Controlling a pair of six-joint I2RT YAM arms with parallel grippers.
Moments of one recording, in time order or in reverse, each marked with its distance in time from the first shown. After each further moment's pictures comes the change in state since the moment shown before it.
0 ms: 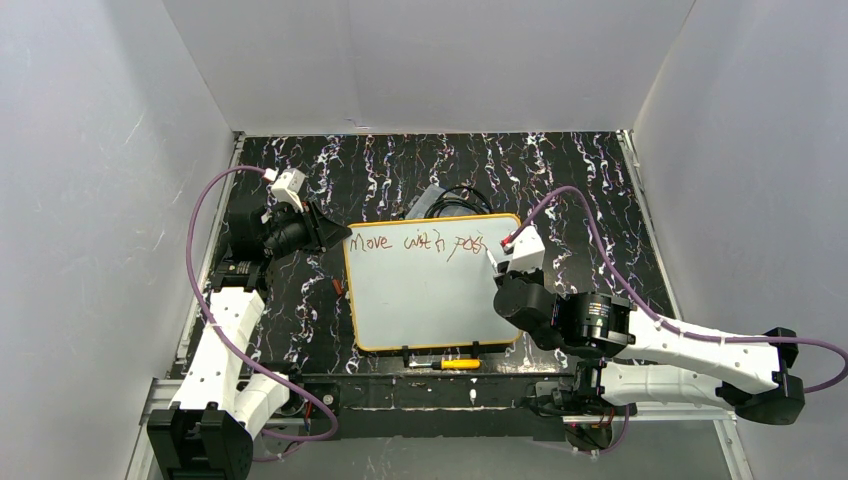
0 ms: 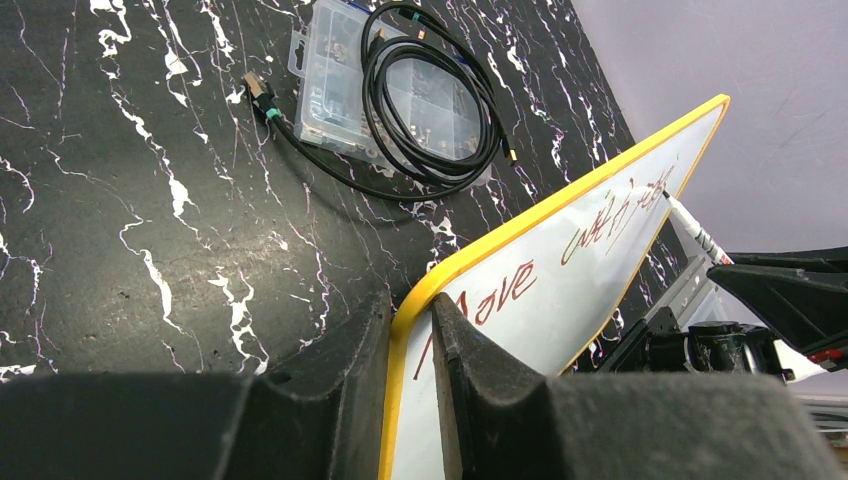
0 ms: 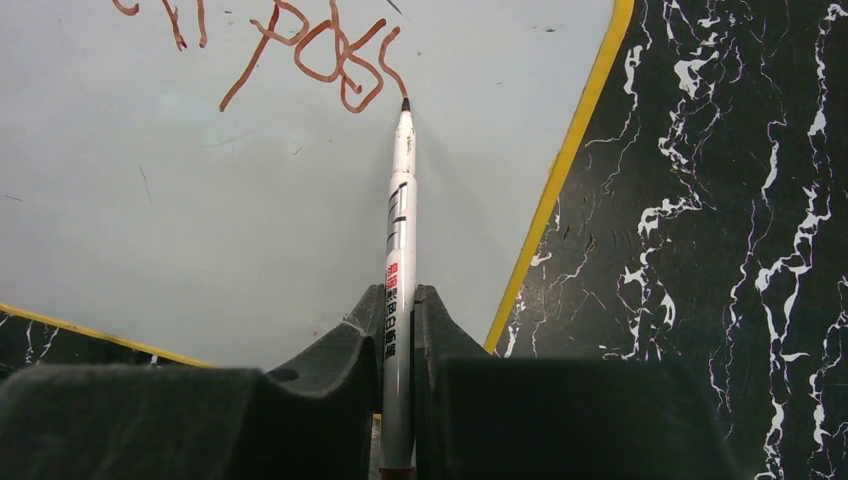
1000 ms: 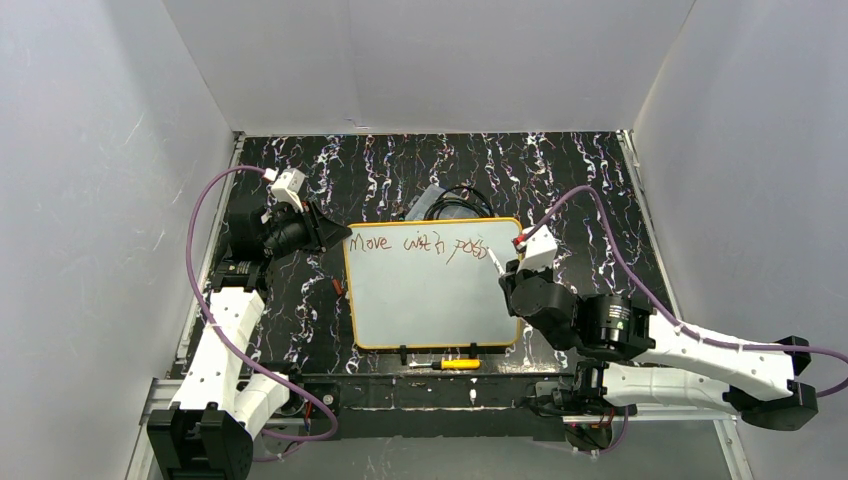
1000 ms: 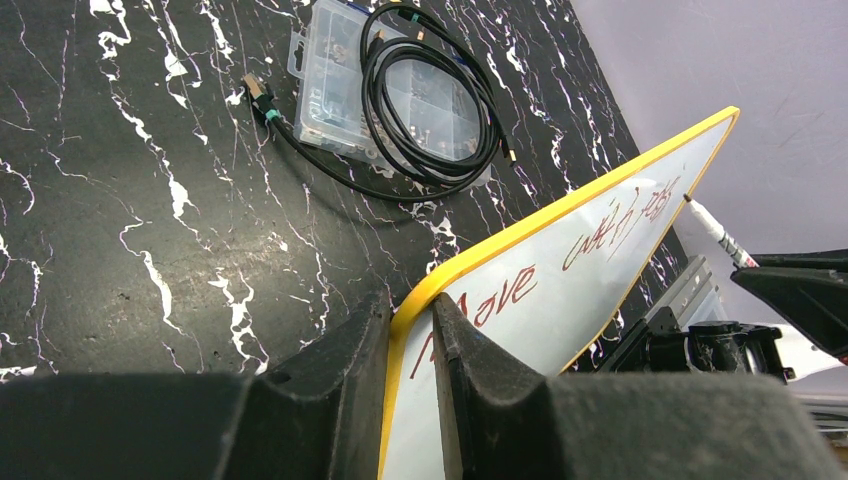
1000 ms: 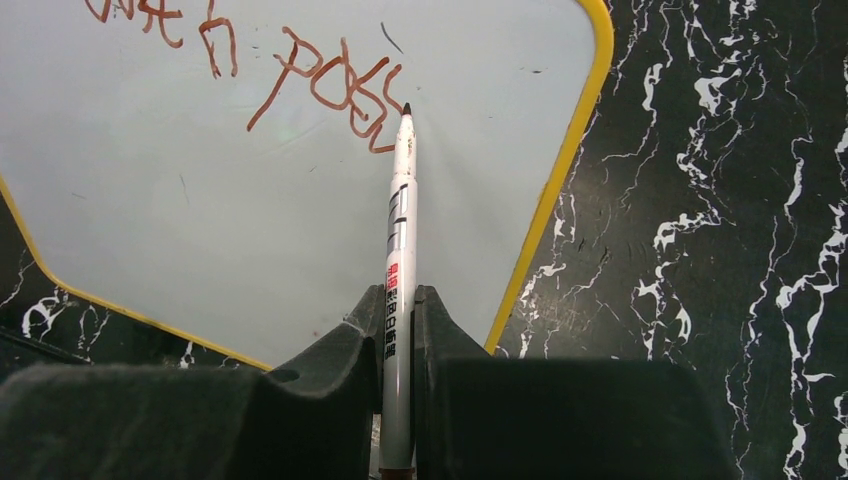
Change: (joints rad) left arm 0.000 0.000 0.000 0.001 0.001 0.000; right arm 0.000 -0.078 0.000 0.018 -0.053 -0.035
